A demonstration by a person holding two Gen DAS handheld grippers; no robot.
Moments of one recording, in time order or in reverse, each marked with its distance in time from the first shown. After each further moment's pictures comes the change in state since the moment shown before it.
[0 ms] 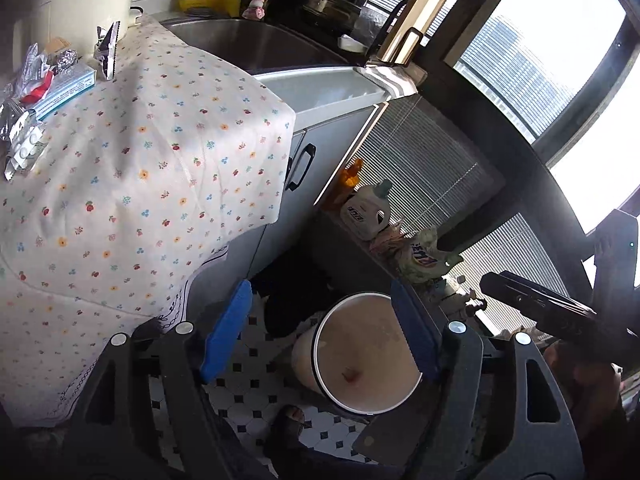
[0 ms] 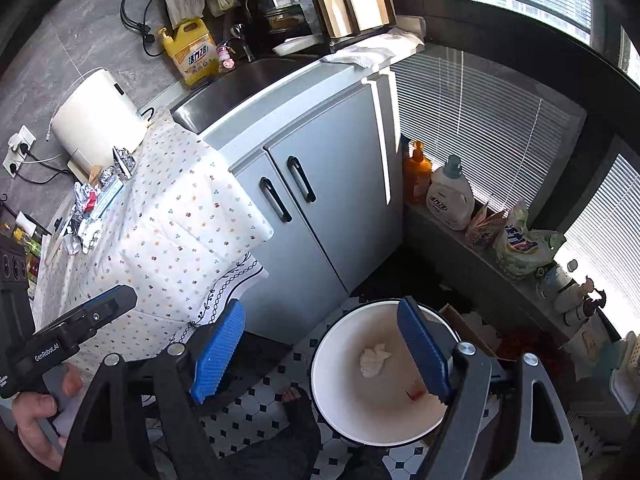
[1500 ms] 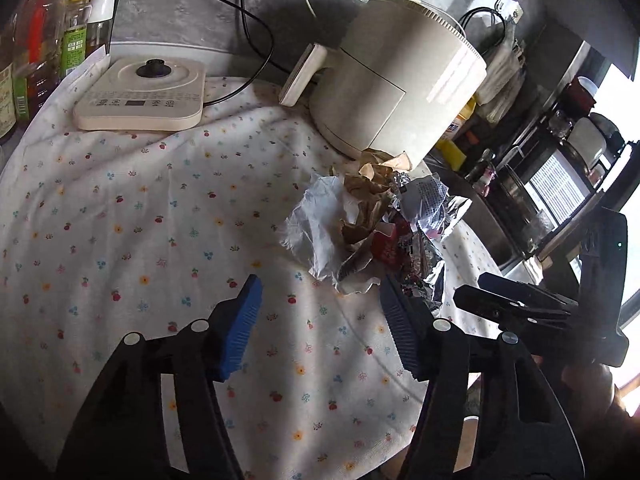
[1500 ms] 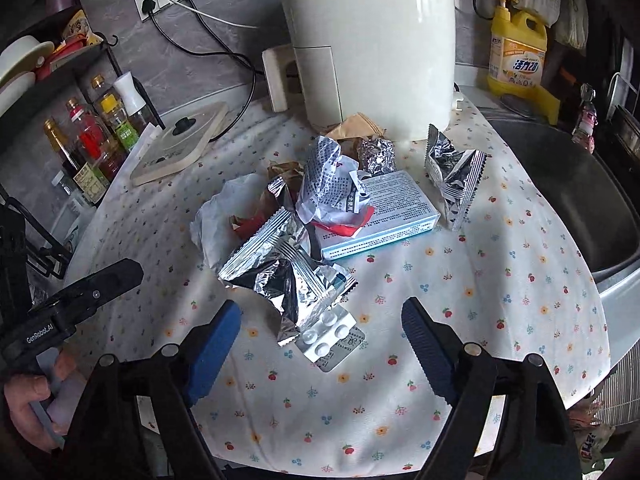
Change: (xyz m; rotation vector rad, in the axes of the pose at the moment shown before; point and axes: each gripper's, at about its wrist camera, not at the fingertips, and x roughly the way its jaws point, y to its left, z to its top) left arm -0.153 0.339 0.037 -0.392 -0.326 0.229; right arm 0.160 0.434 0.072 -0.610 0.104 0.283
